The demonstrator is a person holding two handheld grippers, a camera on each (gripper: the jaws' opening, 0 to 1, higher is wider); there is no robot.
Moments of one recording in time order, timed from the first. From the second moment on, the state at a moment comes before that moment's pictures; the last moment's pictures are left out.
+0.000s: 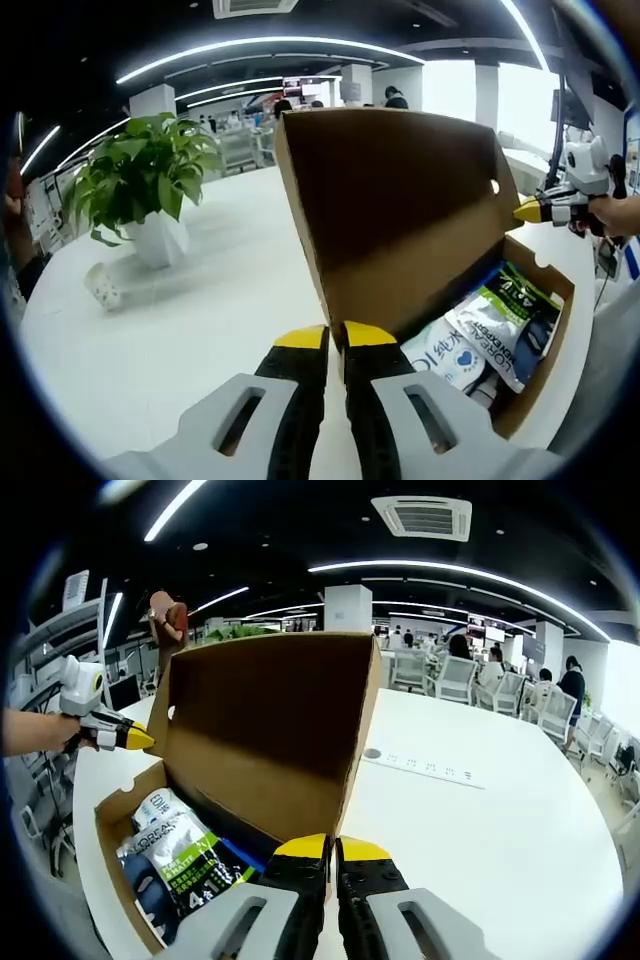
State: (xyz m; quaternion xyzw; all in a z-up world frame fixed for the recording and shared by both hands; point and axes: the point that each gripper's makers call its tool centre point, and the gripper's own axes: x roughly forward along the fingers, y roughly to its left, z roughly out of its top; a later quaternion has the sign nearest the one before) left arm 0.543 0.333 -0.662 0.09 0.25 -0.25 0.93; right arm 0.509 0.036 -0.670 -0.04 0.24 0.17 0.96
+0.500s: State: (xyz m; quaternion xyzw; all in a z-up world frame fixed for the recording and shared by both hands) left arm 0.550 0.334 -0.663 0.08 0.25 -0.25 0.93; right arm 0.514 0.036 -0.671 -0.04 0.24 0.17 0.96
